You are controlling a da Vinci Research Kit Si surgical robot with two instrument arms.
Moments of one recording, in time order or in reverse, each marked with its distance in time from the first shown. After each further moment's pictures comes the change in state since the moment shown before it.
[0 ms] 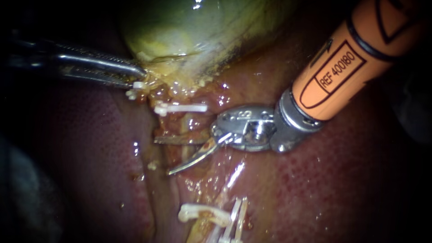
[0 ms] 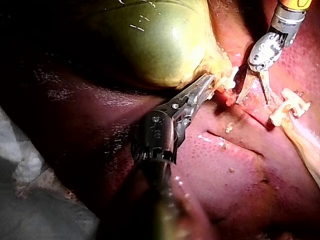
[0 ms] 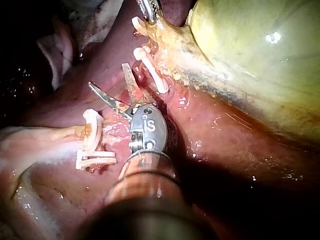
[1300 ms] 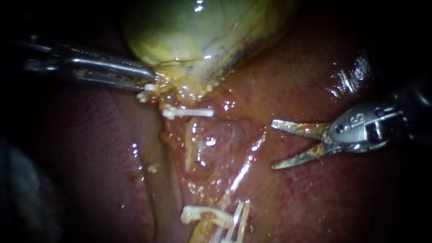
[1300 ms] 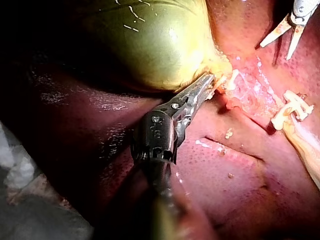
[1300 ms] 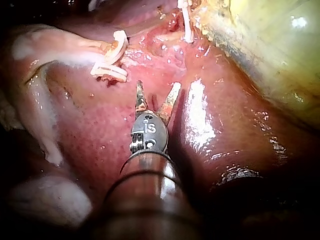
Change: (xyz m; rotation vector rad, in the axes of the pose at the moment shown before) right arm -0.002 -0.007 -0.015 -0.520 -0.340 -0.235; left arm -0.001 -0.001 0.005 0.012 0.005 0.005
